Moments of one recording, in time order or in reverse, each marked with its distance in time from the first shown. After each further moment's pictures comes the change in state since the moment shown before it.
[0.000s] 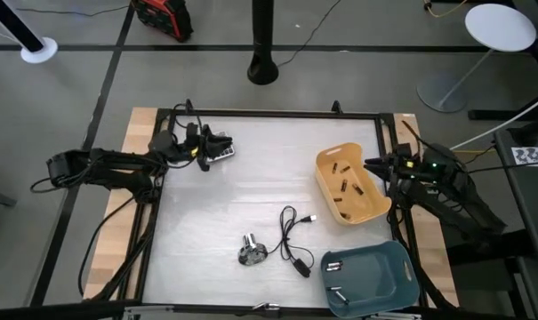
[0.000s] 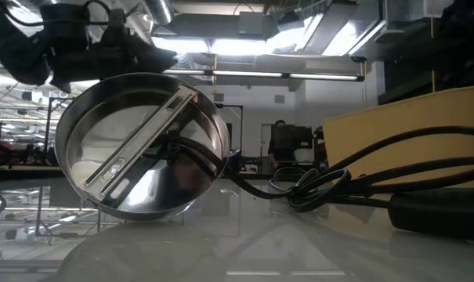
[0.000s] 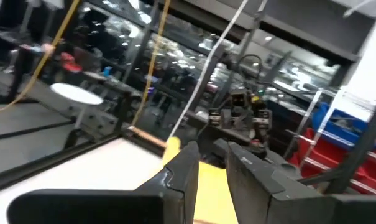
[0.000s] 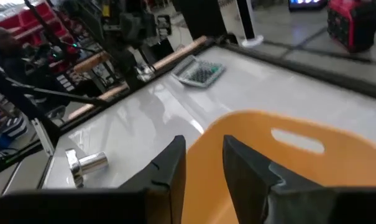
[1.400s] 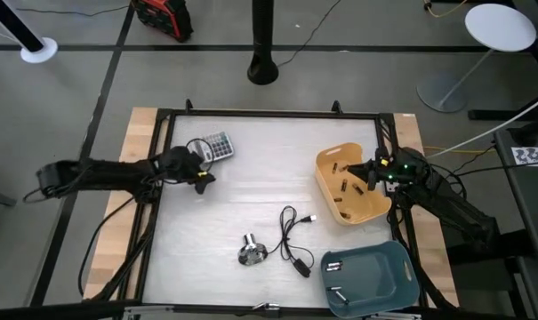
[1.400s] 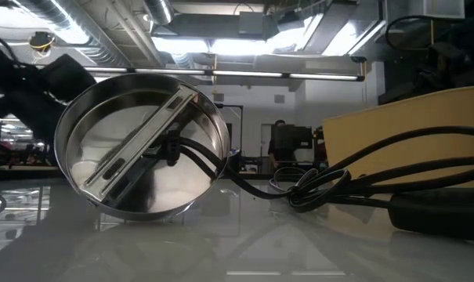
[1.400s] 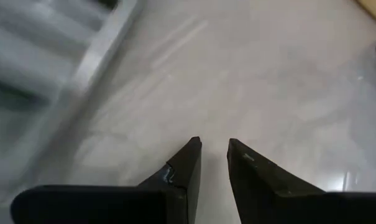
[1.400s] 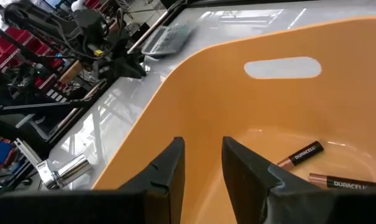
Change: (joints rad) left arm 0.000 -0.132 -0.170 -0.912 -0.073 0.069; right arm 0.000 0.001 -0.313 0.196 0.018 0.227
